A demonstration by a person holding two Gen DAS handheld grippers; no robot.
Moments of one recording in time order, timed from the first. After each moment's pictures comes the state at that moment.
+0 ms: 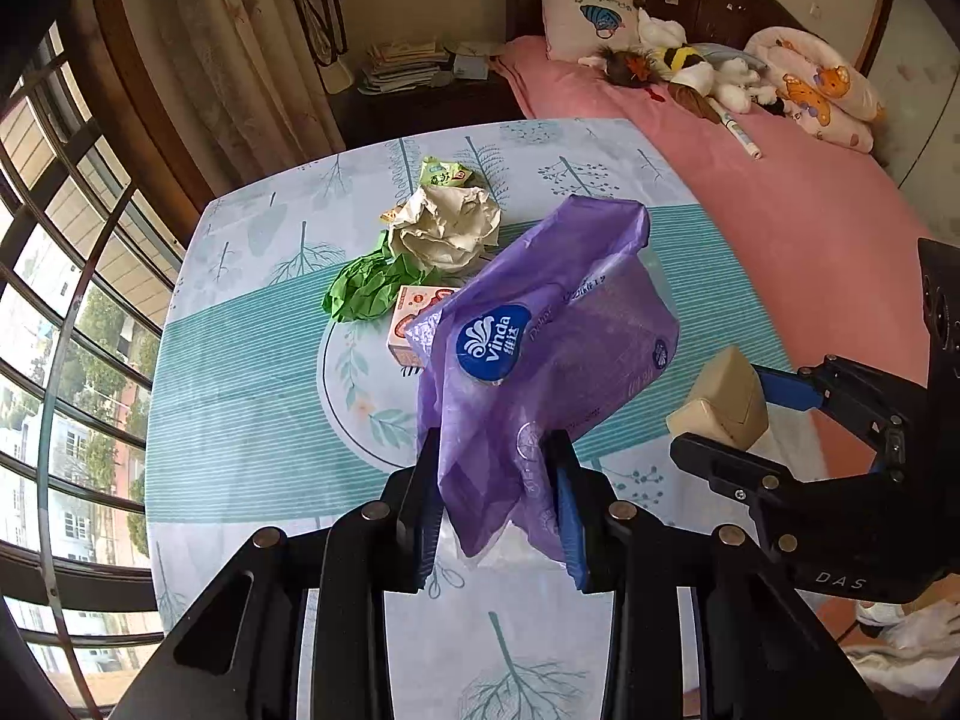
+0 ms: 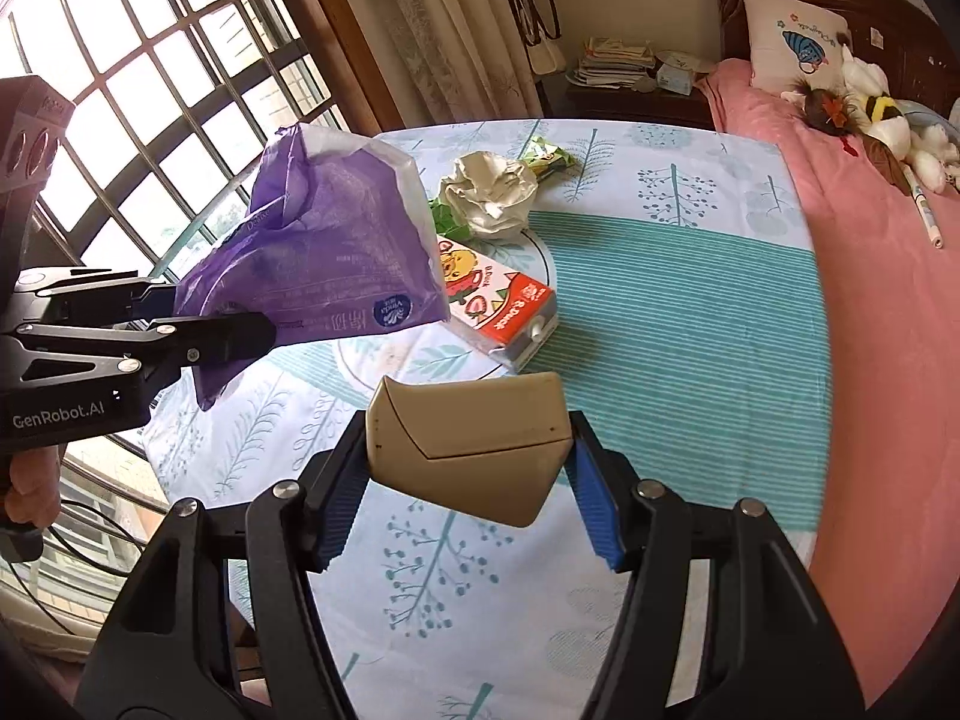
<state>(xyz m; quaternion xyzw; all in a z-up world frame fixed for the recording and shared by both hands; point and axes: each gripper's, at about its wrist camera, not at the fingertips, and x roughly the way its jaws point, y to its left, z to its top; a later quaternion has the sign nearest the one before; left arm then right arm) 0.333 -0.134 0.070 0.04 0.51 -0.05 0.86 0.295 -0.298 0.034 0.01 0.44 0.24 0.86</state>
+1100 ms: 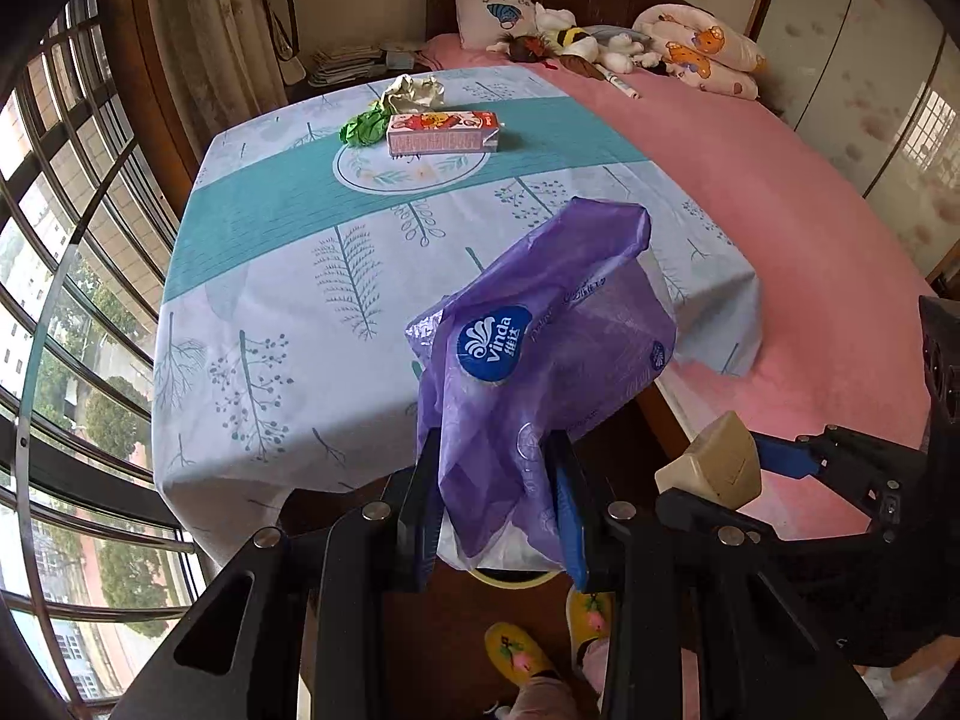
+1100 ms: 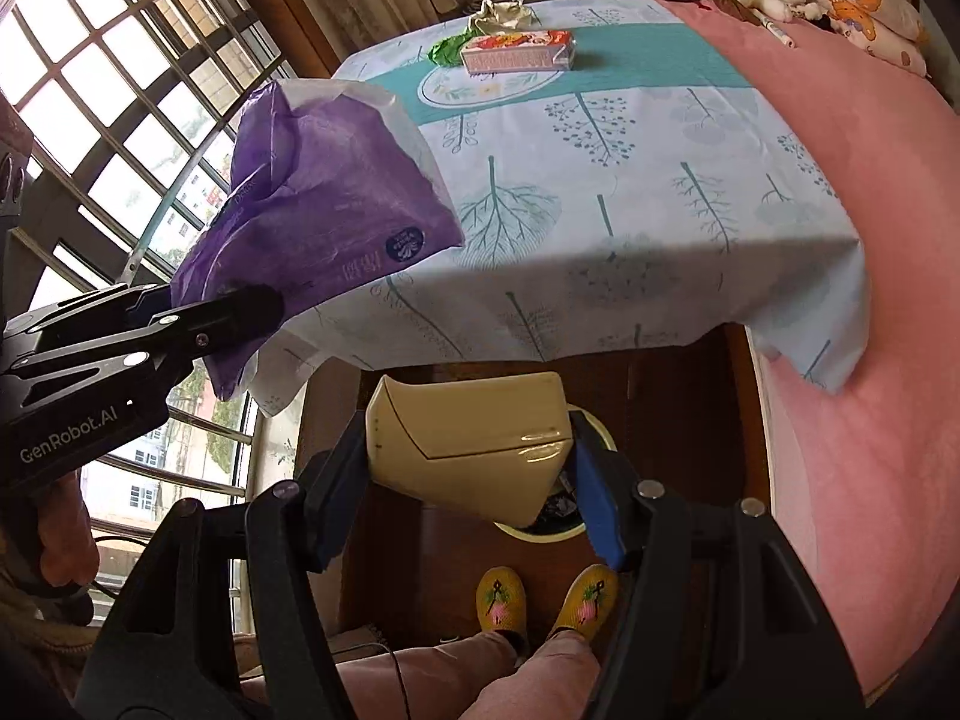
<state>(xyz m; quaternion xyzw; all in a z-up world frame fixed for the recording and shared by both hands) -0.046 -0.024 0.038 0.06 0.50 -0.17 0.85 -0.087 -0.160 0.003 0.10 0.51 0.08 0.85</state>
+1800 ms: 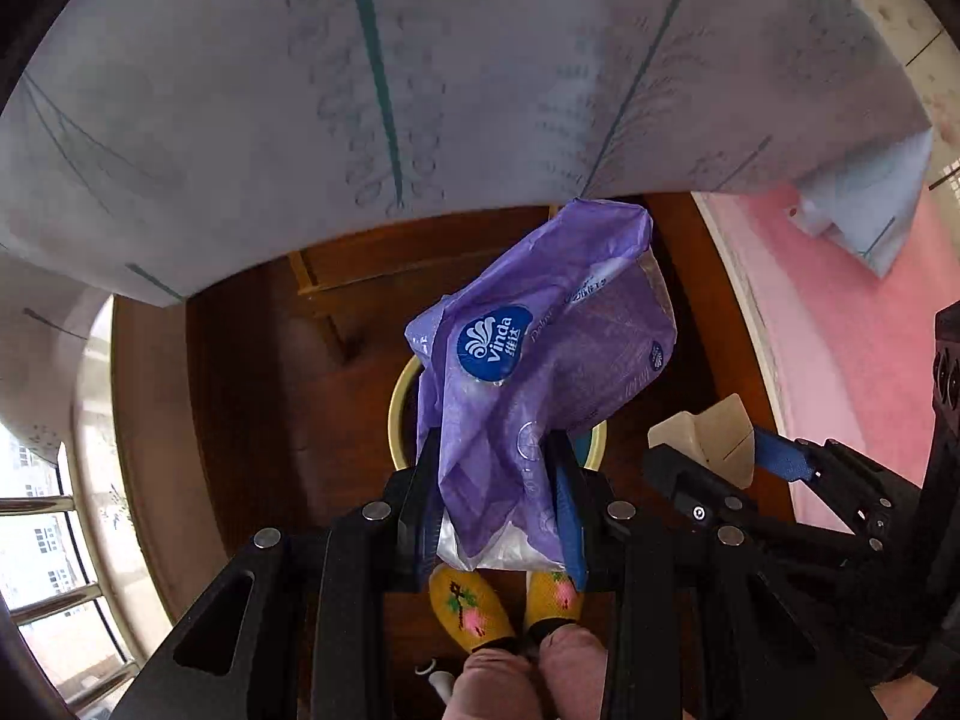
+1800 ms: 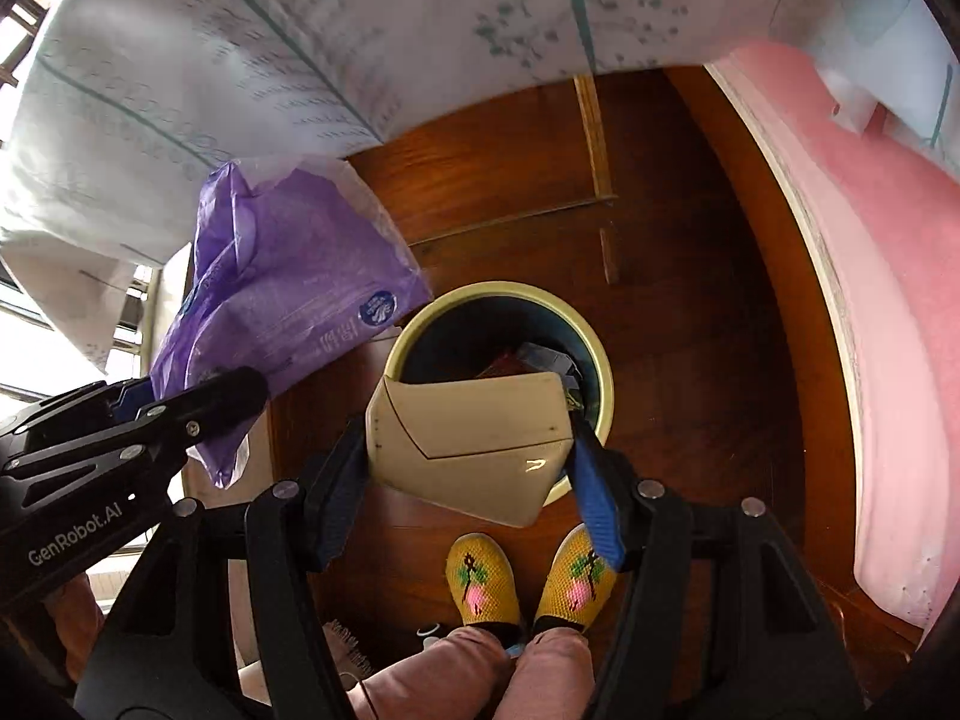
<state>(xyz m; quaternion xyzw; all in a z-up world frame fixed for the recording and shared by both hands) -0.012 -0.054 -0.270 0.00 0.62 -0.12 0.77 -0.069 -0.191 -0.279 0.14 0.59 0.02 0.79</state>
